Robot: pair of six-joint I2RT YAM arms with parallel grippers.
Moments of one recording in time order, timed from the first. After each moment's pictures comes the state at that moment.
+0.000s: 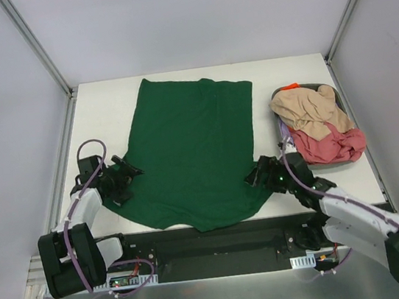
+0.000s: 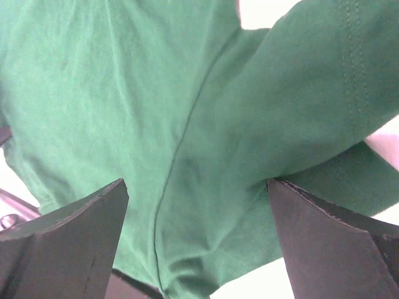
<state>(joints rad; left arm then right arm) 0.19 1.13 0.47 -0.34 0.40 -0.79 0.54 0.94 0.27 -0.05 -0.08 0.78</state>
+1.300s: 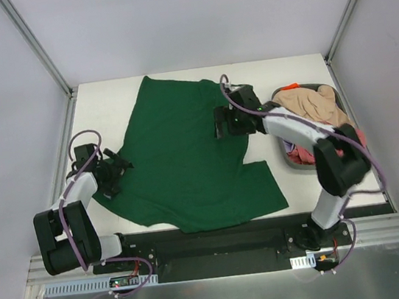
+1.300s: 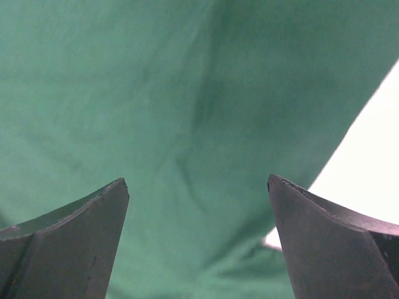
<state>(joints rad) 0.21 1.31 0.62 -0.37 0.20 -0.76 0.53 1.62 1.17 -0.42 -0.06 0.43</state>
